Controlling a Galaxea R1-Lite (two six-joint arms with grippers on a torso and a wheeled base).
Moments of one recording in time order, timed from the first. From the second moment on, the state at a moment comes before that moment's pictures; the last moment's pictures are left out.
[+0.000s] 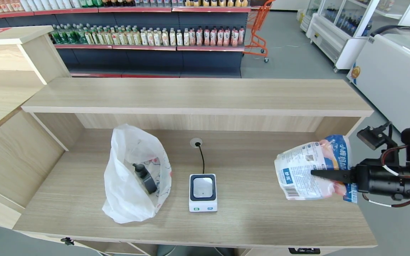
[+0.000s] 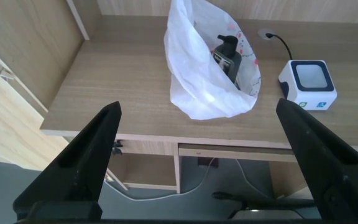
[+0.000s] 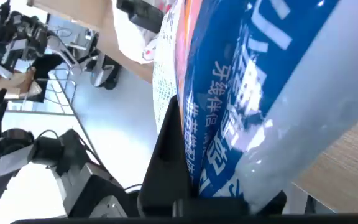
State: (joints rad) left arm 0.00 0.00 0.00 0.00 0.01 0.00; right arm -0.06 1.60 -0.62 -0.43 0.95 0.09
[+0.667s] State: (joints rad) left arm 0.00 0.00 0.00 0.00 0.01 0.00; right arm 0.20 1.40 -0.60 -0.32 1.00 0.30
